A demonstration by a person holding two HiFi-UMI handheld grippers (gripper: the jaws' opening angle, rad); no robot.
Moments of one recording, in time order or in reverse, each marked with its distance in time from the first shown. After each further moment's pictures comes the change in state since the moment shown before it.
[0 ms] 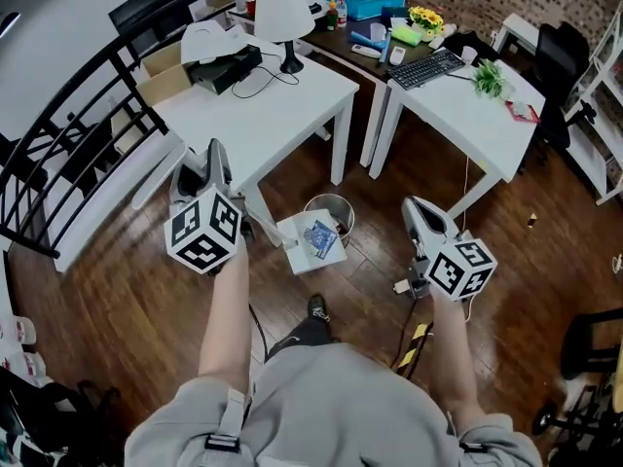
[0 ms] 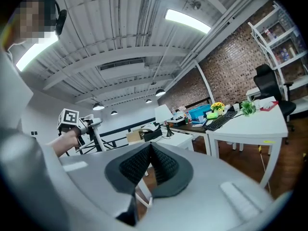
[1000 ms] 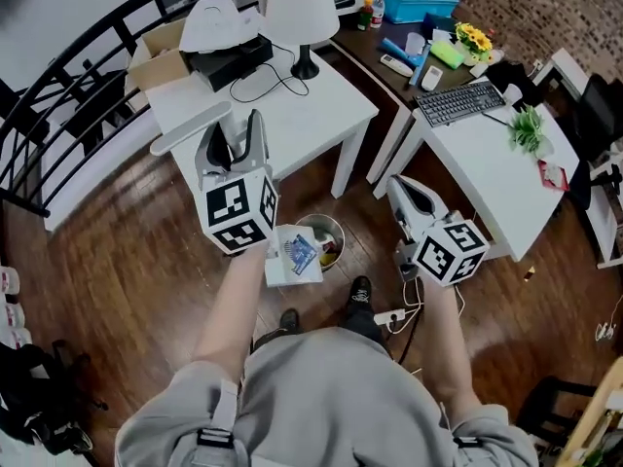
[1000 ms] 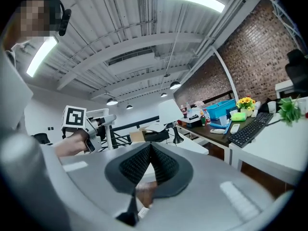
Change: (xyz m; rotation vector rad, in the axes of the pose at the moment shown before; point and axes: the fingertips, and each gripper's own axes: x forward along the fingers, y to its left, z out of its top) left arm 0.193 -0.095 -0.047 0.157 -0.025 0.029; right arm 0.204 -0.106 0.063 -0.056 0.088 0.228
